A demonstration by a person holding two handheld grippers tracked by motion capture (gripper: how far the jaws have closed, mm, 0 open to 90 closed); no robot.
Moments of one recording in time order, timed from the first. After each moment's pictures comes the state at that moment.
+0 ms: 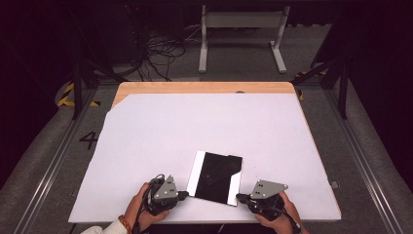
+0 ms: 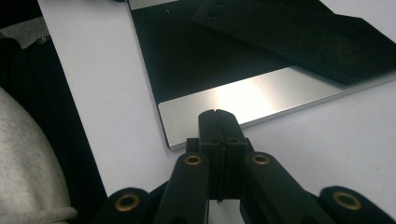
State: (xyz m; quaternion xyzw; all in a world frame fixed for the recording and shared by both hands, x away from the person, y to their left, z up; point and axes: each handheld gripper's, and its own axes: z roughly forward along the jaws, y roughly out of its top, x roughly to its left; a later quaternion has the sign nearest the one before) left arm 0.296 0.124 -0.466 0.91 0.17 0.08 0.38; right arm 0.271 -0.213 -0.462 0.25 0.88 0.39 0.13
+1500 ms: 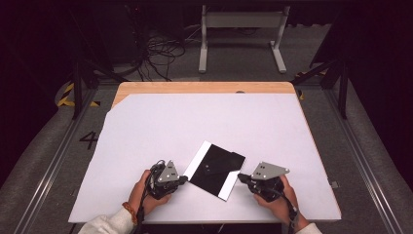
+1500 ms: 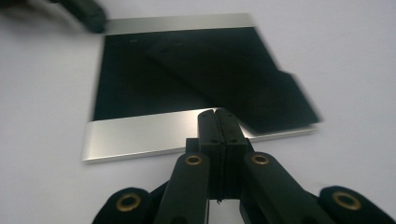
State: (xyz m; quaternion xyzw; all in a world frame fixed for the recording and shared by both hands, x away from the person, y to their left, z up) left arm 0.332 0.121 -0.465 0.90 0.20 0.12 0.37; right arm 0.310 -0.218 -0.441 0.29 0.85 0.40 0.19
